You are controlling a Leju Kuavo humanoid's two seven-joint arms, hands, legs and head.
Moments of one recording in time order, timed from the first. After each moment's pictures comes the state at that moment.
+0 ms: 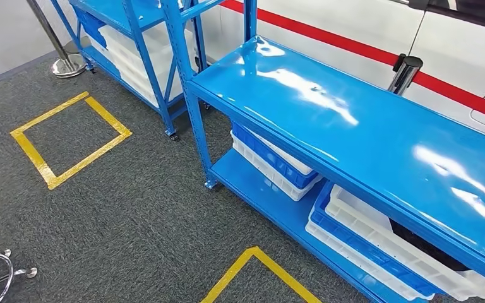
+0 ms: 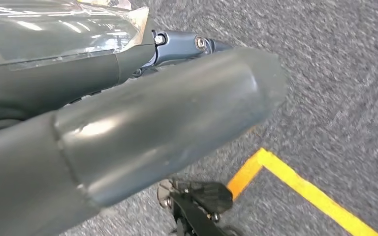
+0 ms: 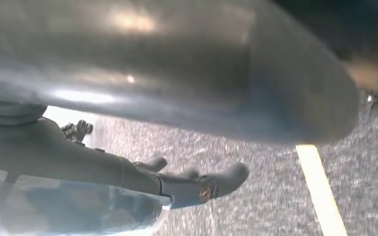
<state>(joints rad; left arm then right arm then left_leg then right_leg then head) -0.08 -0.14 1.22 -0.20 -1.16 0.23 -0.56 -0.03 0.08 -0.04 -0.17 0.62 -0.11 0.14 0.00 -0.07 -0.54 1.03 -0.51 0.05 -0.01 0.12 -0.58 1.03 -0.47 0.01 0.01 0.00</state>
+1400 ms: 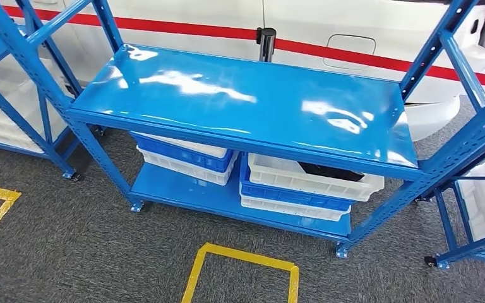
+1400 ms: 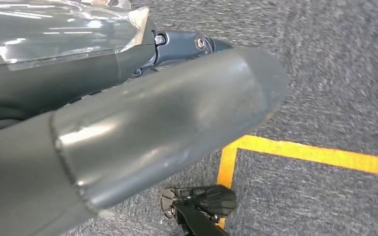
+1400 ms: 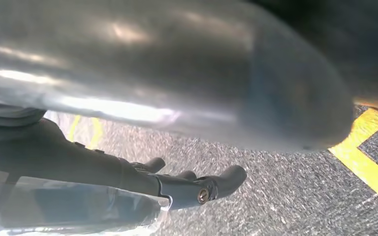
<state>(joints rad) -0.08 -0.14 1.23 -0.19 -1.15 0.24 -0.55 -0.03 0.06 -0.04 -0.17 0.64 -0.10 0.13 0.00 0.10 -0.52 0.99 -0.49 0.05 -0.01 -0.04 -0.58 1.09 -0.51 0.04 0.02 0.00</state>
